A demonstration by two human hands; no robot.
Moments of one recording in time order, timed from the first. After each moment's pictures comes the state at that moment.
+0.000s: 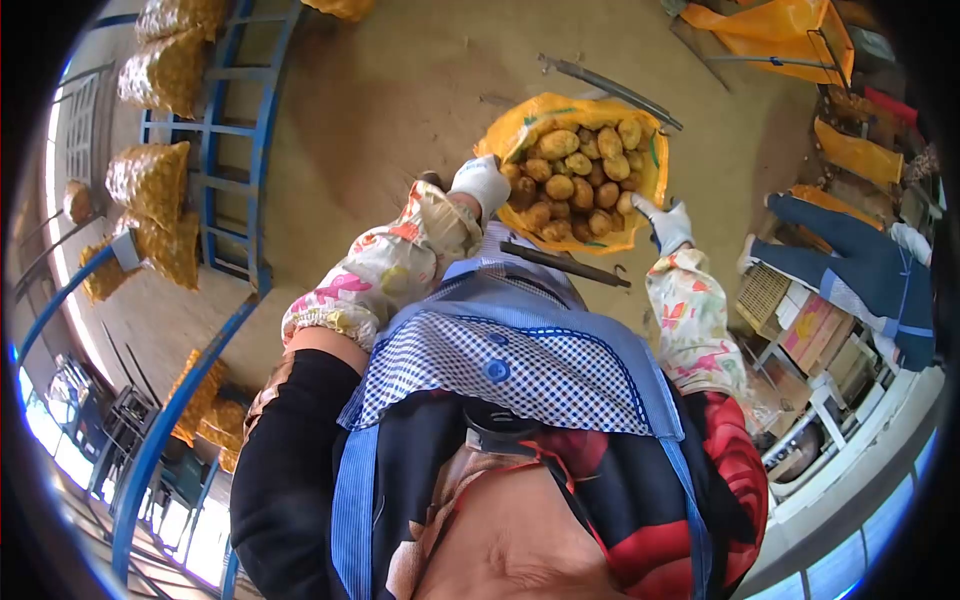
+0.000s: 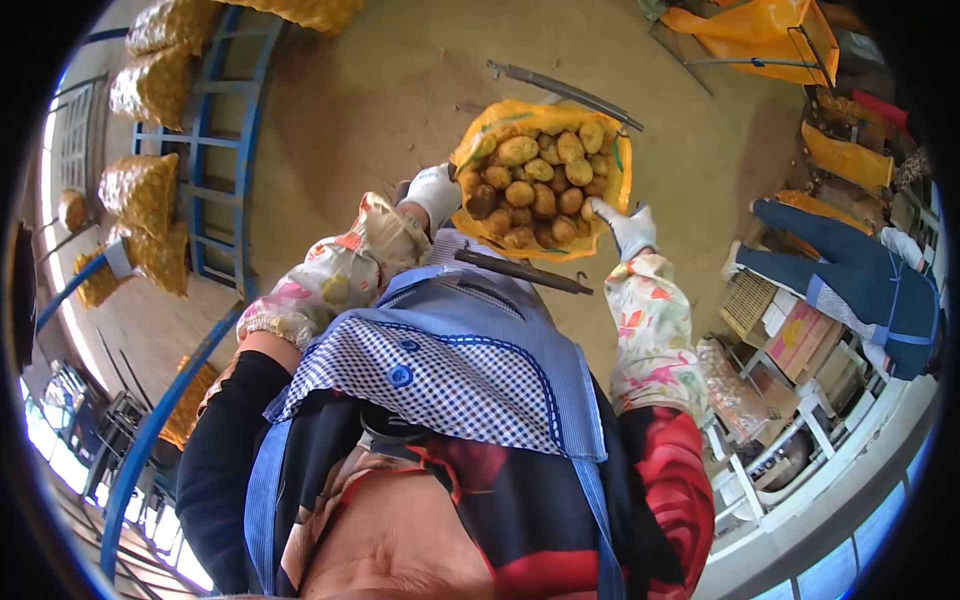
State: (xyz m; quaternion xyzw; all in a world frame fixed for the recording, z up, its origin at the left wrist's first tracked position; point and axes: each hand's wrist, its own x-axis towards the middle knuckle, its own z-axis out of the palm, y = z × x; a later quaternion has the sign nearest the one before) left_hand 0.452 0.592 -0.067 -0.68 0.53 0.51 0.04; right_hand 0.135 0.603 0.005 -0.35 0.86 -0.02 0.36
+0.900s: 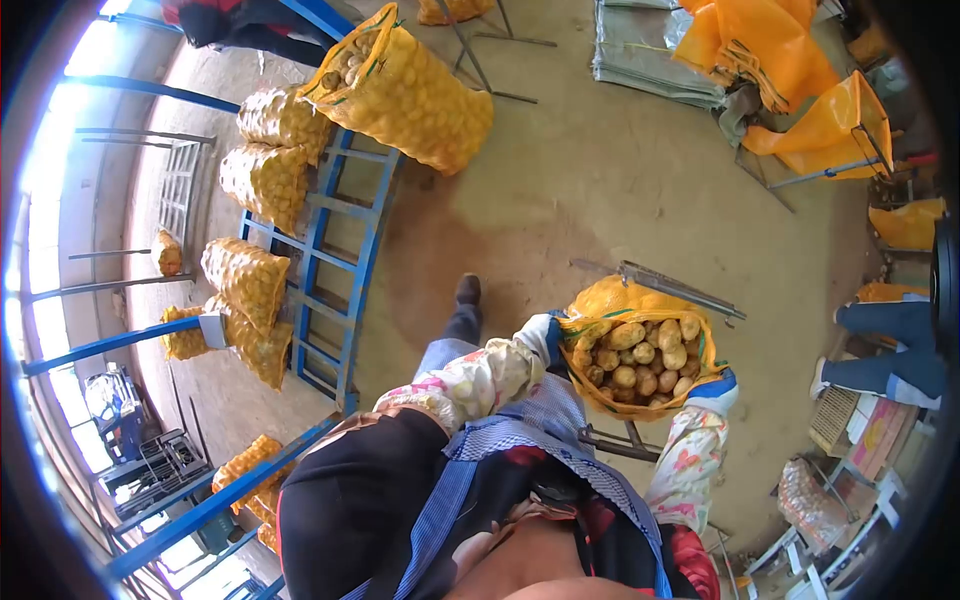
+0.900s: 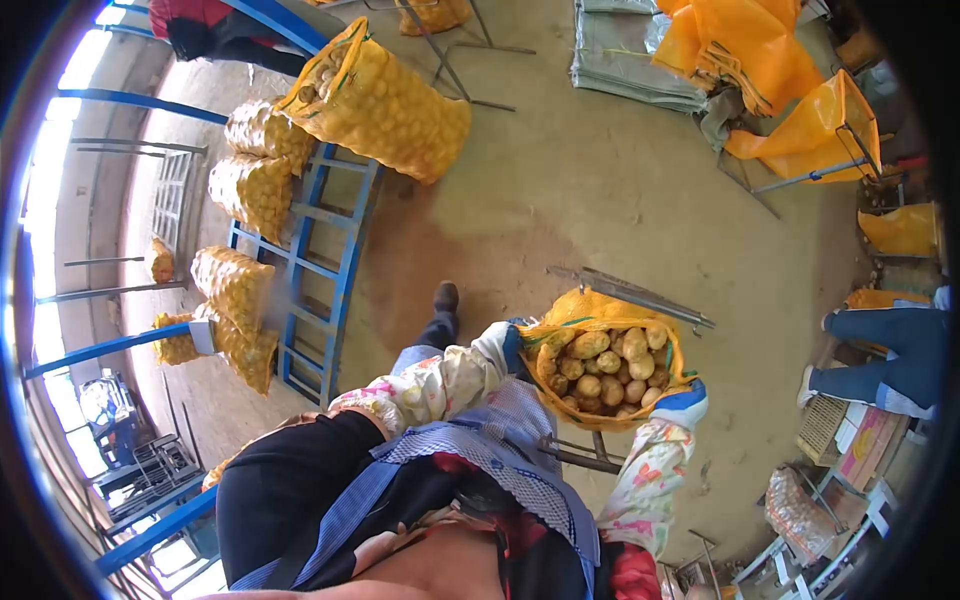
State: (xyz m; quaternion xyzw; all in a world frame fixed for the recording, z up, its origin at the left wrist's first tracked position) left_hand 0.506 0.573 -0.195 -0.45 0.32 0.80 -0.21; right_hand 0.166 0.628 -0.077 -0.05 0.70 -0.58 0.41
